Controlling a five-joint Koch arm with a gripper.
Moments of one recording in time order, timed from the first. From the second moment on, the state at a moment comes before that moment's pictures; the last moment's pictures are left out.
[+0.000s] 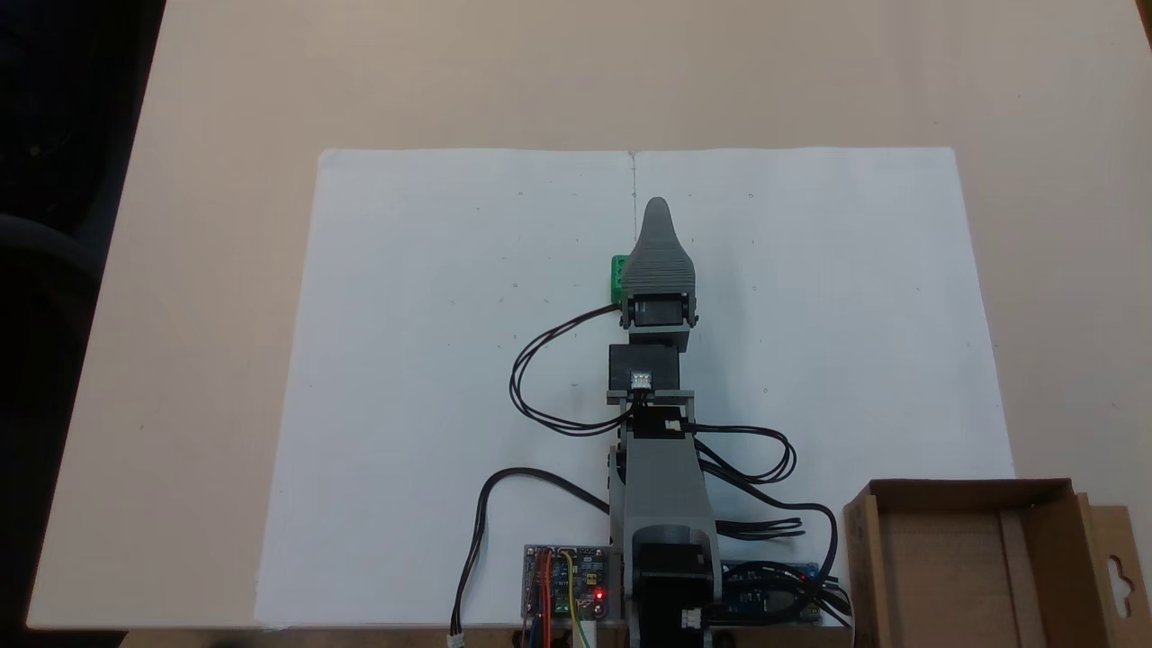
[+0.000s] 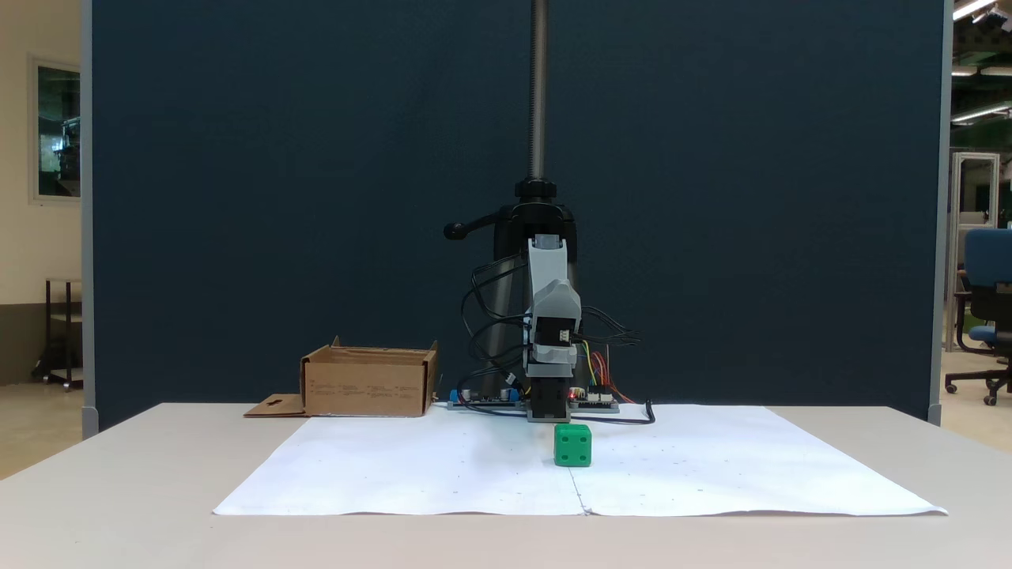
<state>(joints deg) 0.0 129.0 175.5 -77.5 -2.2</state>
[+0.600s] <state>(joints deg) 0.0 129.0 175.5 -77.5 -2.5</state>
